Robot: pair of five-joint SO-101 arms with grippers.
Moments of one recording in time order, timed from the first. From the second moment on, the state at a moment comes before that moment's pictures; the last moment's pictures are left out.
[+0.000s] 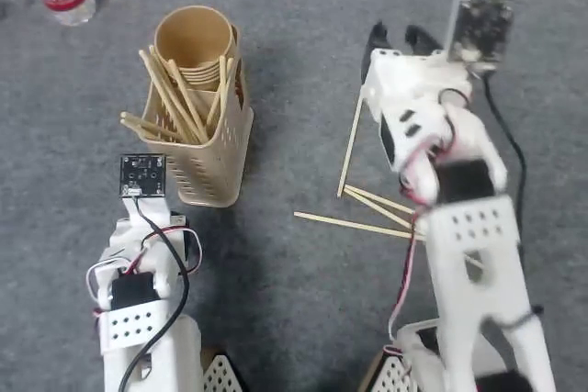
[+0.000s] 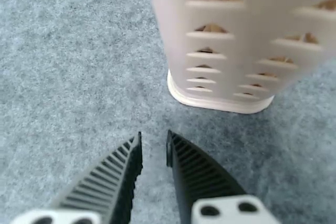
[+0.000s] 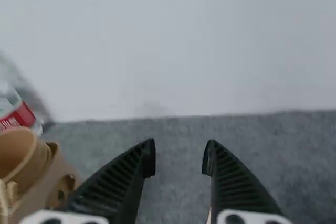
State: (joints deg) left arm -19.0 -72.0 89.5 45.1 -3.6; right arm -14.5 -31.2 24.1 34.7 -13.7
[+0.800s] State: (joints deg) left arm -19.0 -72.0 74.9 57.3 -0.2; right arm -14.5 -12.9 24.1 41.1 -14.1
